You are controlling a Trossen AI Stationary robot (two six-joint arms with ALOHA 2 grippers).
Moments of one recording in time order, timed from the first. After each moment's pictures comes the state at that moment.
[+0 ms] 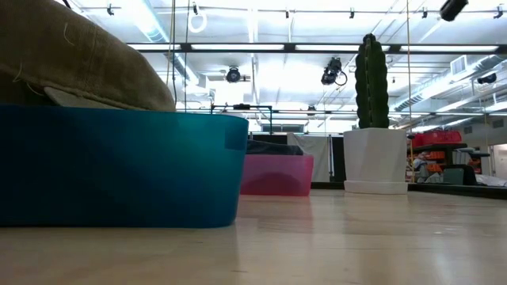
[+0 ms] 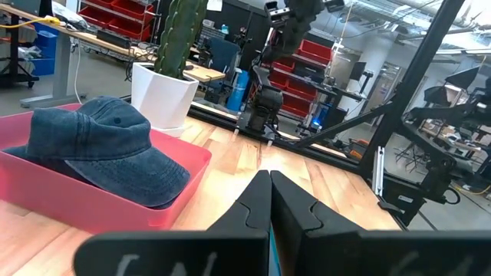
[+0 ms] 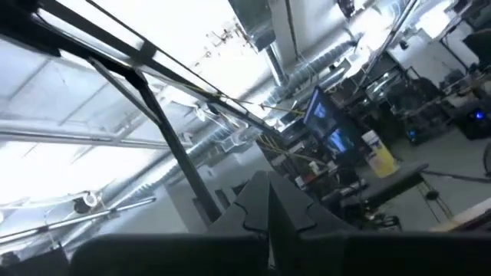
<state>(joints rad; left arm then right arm) 0.00 0.01 0.01 0.04 -0.11 -0.33 0.22 0.16 0.42 0.25 0.17 0.53</state>
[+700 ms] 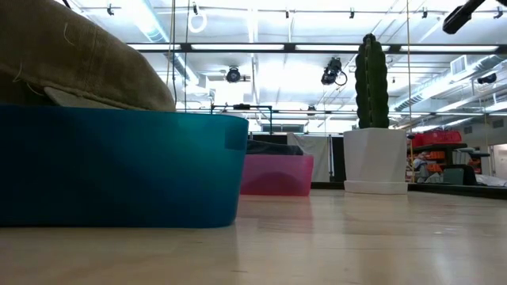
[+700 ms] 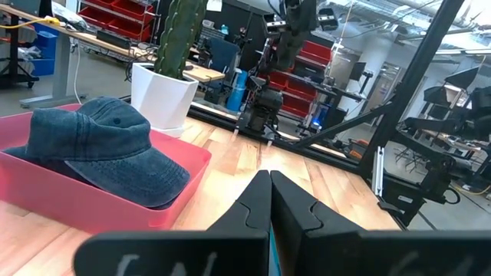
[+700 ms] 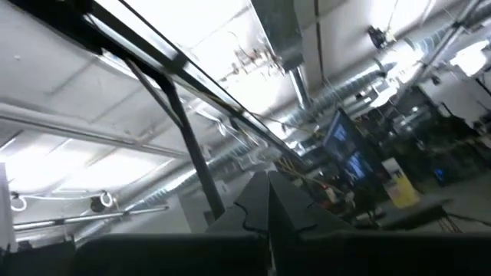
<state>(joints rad) 0.00 0.01 0.01 0.05 -0.11 -0.33 0.22 0.00 0.24 0.39 0.11 0.43</state>
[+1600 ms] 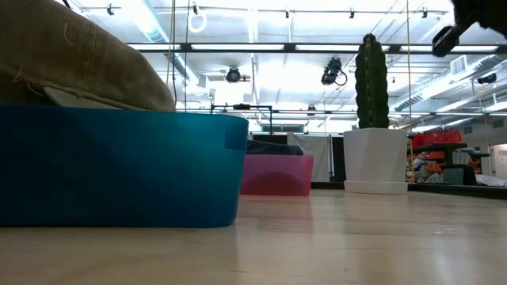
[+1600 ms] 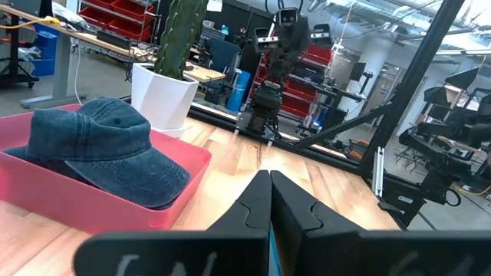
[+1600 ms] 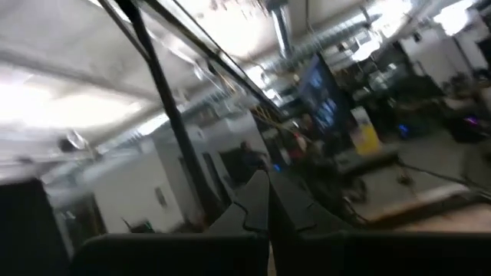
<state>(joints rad) 0.00 0.01 0.01 0.05 -0.11 -0.33 -0.05 0.00 0.18 0.27 -0.15 0.49</state>
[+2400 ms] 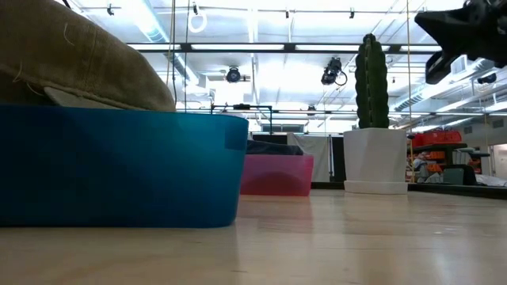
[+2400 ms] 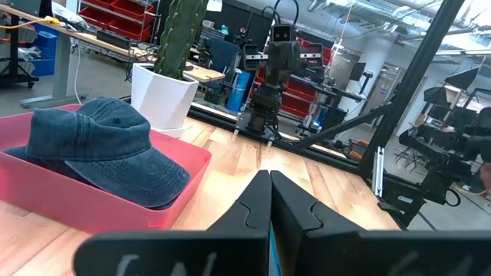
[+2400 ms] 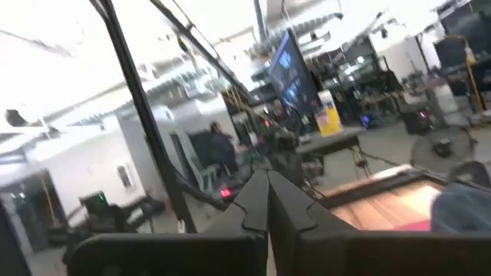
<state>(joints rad) 0.00 0.01 0.01 0.05 -0.11 -0.33 -0.05 0.00 0.08 0.23 -0.09 0.37</state>
